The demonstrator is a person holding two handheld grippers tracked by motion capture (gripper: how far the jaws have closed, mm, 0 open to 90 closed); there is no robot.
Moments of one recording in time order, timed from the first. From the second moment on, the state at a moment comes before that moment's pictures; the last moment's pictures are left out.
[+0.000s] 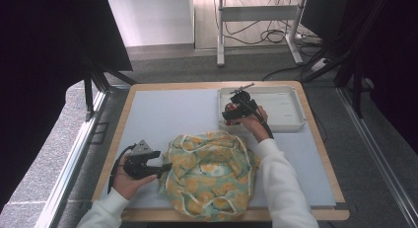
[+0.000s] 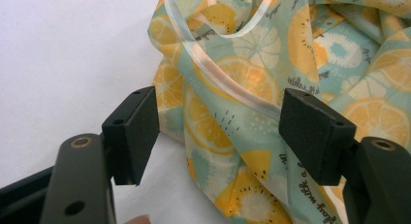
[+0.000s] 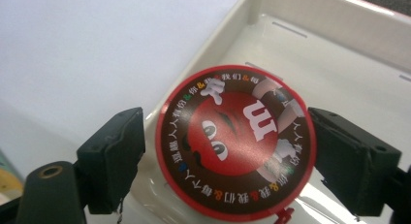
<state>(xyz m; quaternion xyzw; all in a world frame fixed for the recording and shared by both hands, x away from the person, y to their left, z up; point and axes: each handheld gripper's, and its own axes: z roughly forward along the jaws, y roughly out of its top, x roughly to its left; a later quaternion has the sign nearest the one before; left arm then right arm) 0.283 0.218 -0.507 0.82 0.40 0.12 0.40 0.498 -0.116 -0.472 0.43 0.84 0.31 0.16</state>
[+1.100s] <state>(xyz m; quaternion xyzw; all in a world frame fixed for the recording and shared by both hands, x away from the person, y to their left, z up) 0.281 0.219 -0.506 0.82 0.40 0.13 0.39 0.381 -0.185 -0.449 0.38 0.83 0.39 0.16</state>
